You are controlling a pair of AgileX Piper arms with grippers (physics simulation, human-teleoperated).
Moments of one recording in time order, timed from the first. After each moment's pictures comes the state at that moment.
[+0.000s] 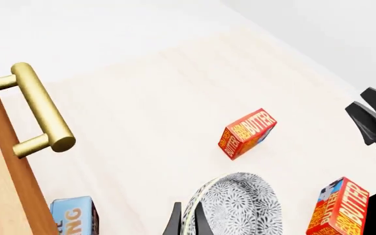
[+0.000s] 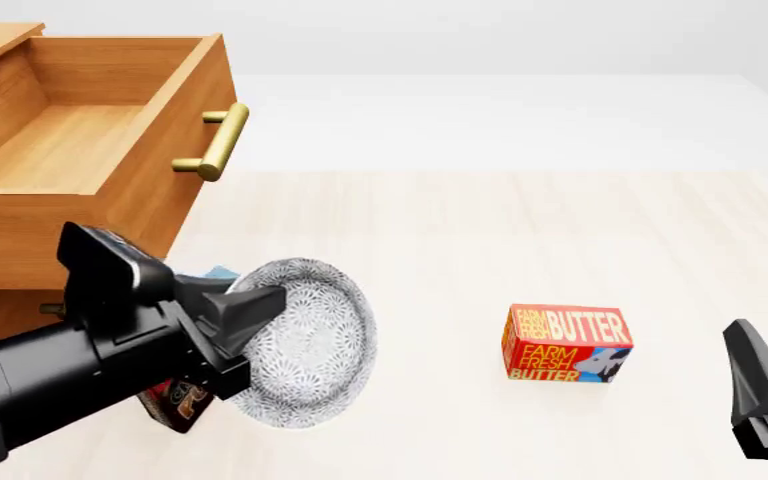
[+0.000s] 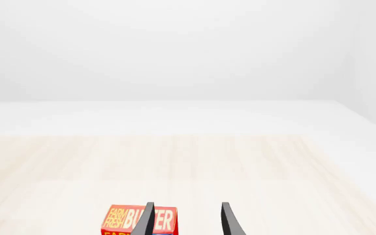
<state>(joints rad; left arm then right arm) -0.75 0.90 -0.44 -0.05 -0.20 0.00 0.01 0.00 0.00 0.00</state>
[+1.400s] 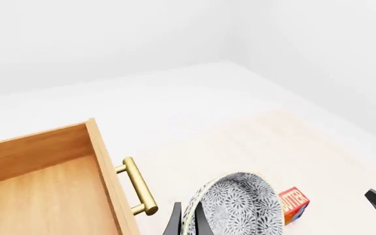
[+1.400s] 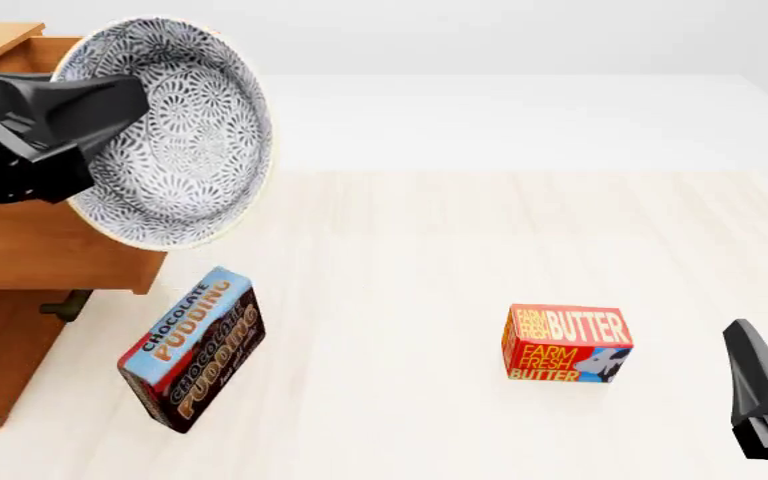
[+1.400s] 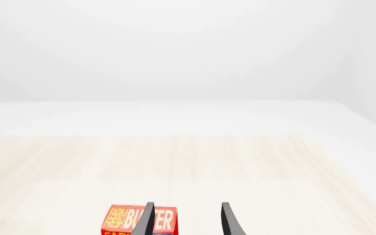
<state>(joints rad) -0.53 0.74 -0.81 0.23 -0.07 0.00 0.01 0.00 0.00 0.00</state>
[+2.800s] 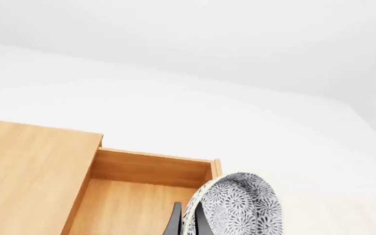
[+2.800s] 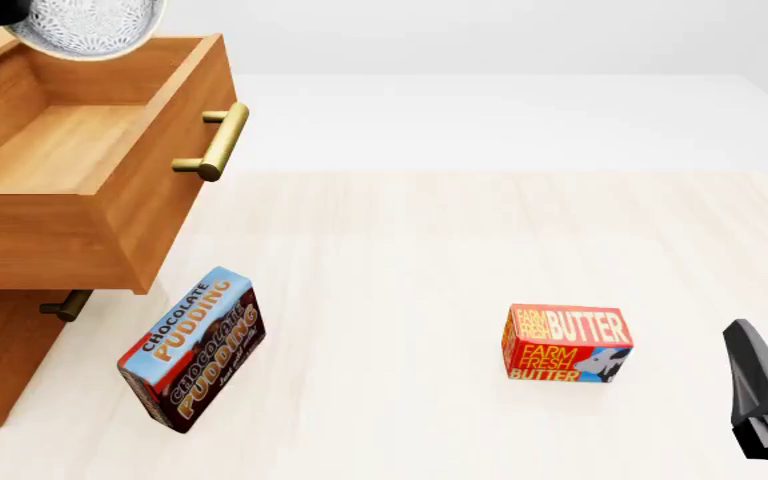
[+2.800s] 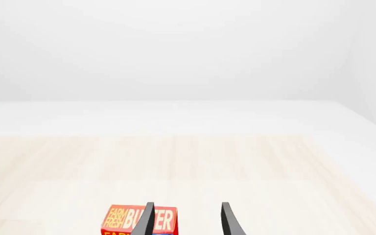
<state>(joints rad) -0.05 1.15 -1.17 0.23 -0.20 0.00 0.01 0.00 0.00 0.00</state>
